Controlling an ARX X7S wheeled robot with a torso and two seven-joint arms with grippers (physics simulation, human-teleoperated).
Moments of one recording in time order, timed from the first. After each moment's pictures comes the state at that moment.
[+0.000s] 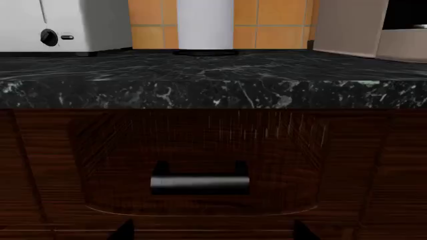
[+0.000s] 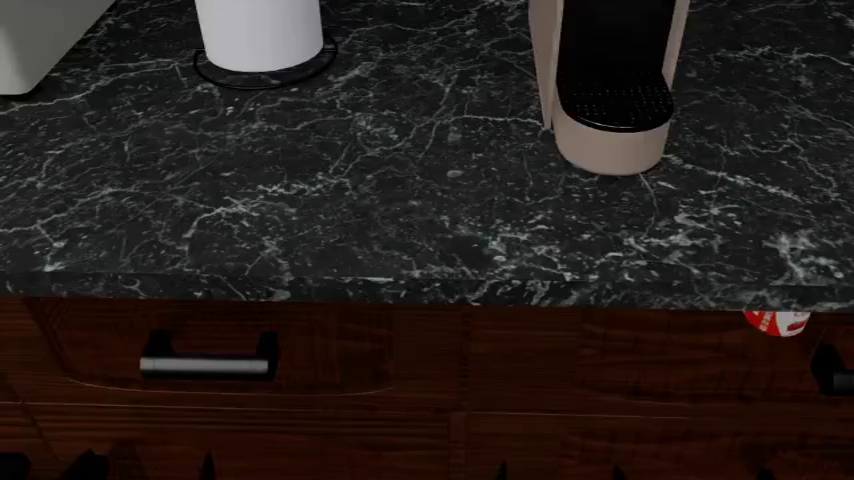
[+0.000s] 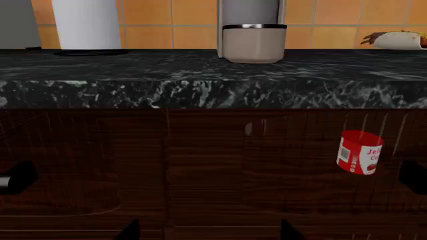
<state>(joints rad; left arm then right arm) 0.00 0.00 0.00 0.00 0.00 0.00 0.00 0.00 0.00 0.00 0.00 0.00 0.00 0.00</state>
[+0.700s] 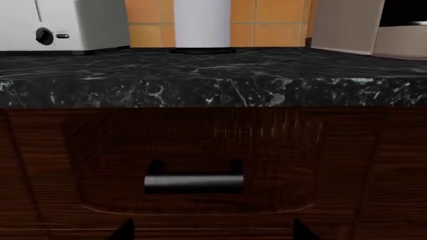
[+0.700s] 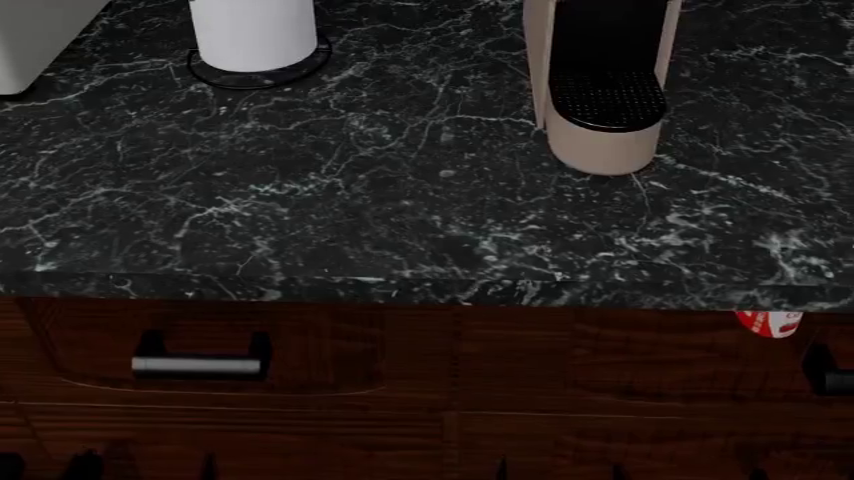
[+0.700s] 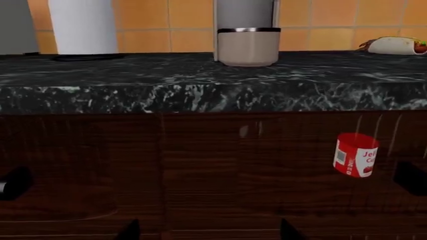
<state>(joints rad) -0.01 -0.06 0.07 0.00 -0.06 -0.01 -0.07 0.00 0.06 -0.07 0.00 0.07 -0.01 0.07</state>
